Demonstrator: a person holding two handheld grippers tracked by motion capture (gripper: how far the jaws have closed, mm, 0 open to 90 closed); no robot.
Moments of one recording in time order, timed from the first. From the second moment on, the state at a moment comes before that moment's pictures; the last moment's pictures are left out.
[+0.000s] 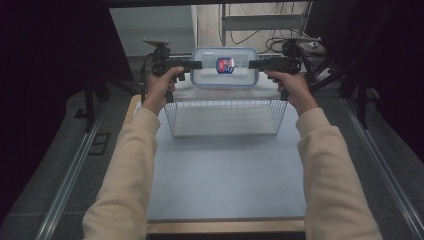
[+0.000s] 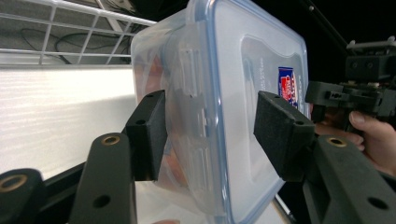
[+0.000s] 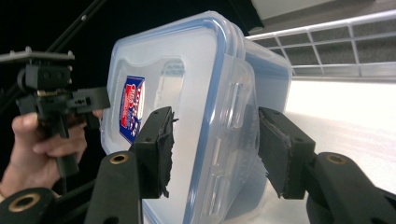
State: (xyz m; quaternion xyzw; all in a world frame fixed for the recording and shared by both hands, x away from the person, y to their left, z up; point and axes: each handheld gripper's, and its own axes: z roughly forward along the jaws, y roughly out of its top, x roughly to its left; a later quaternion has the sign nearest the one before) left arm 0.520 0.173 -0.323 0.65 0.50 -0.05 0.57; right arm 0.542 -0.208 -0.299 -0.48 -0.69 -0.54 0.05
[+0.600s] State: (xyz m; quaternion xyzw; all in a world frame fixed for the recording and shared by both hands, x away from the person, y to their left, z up) left arm 0.518 0.170 -0.320 0.62 0.53 0.00 0.58; right arm 0.537 -0.198 -0.306 -0.57 -0.62 -0.54 0.00
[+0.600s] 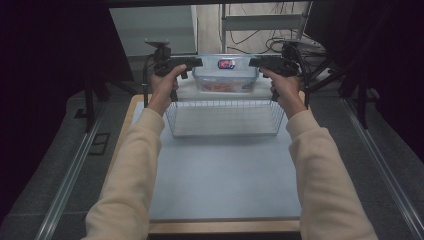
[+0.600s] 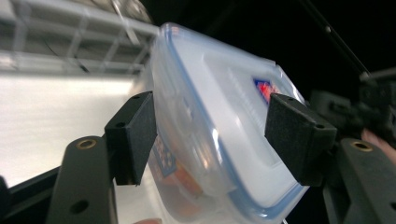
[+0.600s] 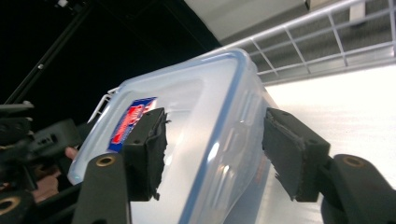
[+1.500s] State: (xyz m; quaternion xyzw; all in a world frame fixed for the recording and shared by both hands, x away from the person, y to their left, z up) left arm 0.325 0.191 -0.368 0.72 0.41 0.05 0.56; right arm 0.364 -0.251 -0.350 -0.36 -0.77 -0.52 -0.09
